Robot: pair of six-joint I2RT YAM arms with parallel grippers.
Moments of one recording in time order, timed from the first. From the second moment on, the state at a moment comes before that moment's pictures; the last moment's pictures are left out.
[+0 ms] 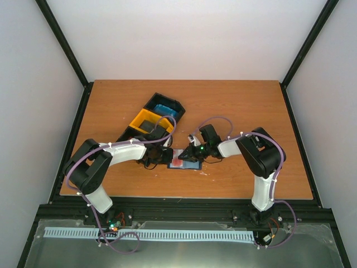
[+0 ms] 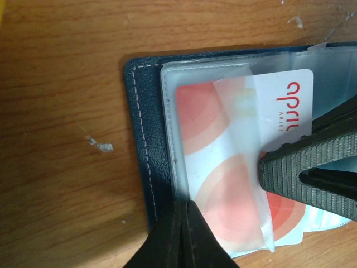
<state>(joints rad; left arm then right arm) -0.68 1.67 0.87 -0.36 0.20 -0.61 0.56 1.93 0.83 0.21 -0.84 0.76</state>
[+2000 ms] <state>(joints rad) -0.68 1.66 0.84 -0.30 0.23 -0.63 0.60 1.58 0.85 -0.35 -0.32 0.70</state>
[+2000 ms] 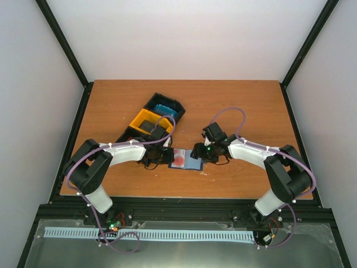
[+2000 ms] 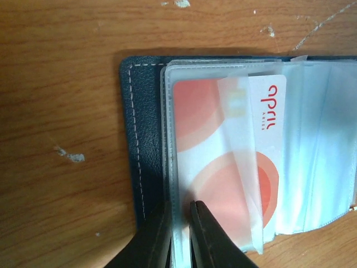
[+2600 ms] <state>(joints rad) -0.68 1.66 0.84 -0.30 0.23 -0.63 0.59 1.63 0.85 -0.36 -0.39 0.67</state>
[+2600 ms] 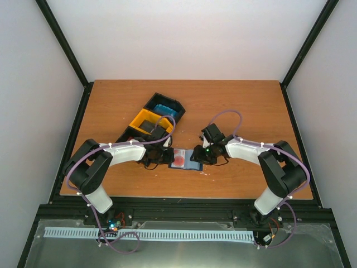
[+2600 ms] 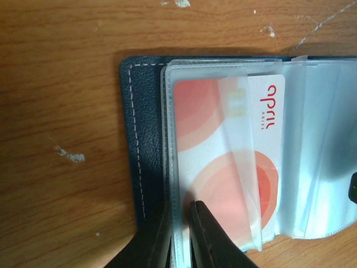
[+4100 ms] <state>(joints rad) -0.42 1.76 1.33 -0.60 0.08 -0.36 0.53 1.48 0.97 -0.55 -0.15 0.55</state>
